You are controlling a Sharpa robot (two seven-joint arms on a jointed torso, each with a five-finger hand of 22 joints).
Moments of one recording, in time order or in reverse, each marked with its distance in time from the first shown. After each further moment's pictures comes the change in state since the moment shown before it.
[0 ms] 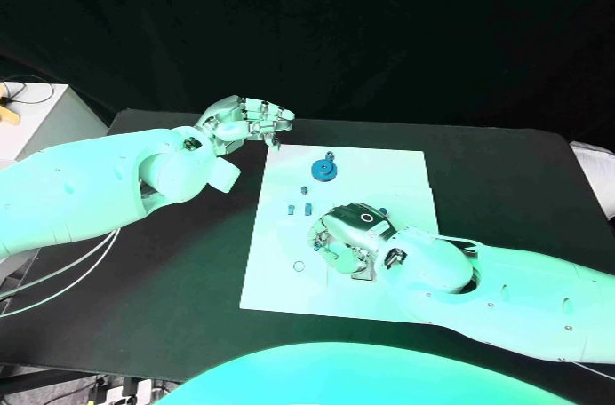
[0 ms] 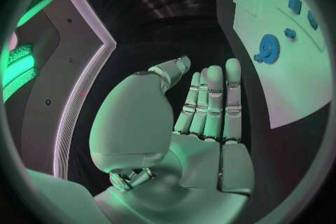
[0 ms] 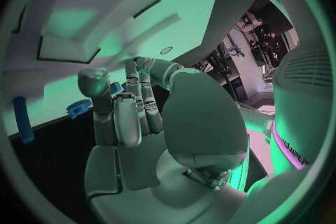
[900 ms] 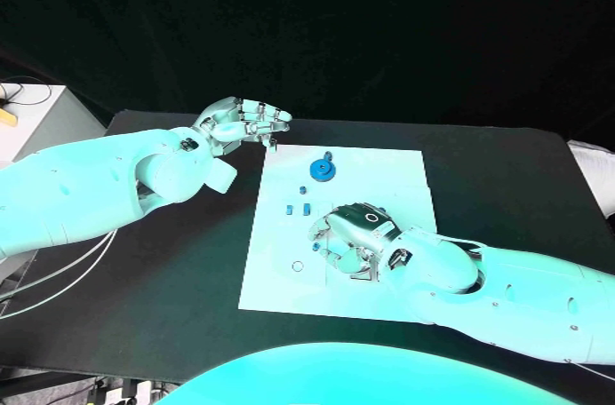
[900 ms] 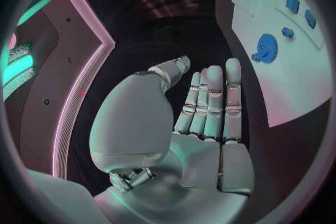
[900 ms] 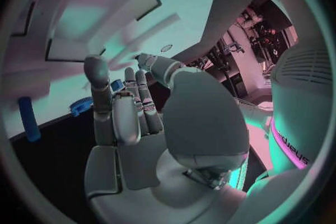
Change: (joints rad) left arm 0.000 -0.001 0.000 -0.005 0.002 0.005 -0.012; left_hand 0.000 0.000 -0.005 0.000 0.000 0.000 0.000 0.006 0.000 -0.007 0.000 0.000 -0.003 0.000 0.000 -0.004 -0.002 0.000 0.004 0.004 -0.004 -0.005; right arm -0.002 -0.024 -0.004 0.010 0.024 -0.050 0.021; right_hand 0.001 -0.027 -0.055 -0.002 0.000 -0.080 0.009 -0.047 -0.012 -0.159 0.023 0.018 0.002 0.003 0.018 -0.039 -0.081 0.010 -0.077 0.020 -0.117 -0.121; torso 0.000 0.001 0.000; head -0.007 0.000
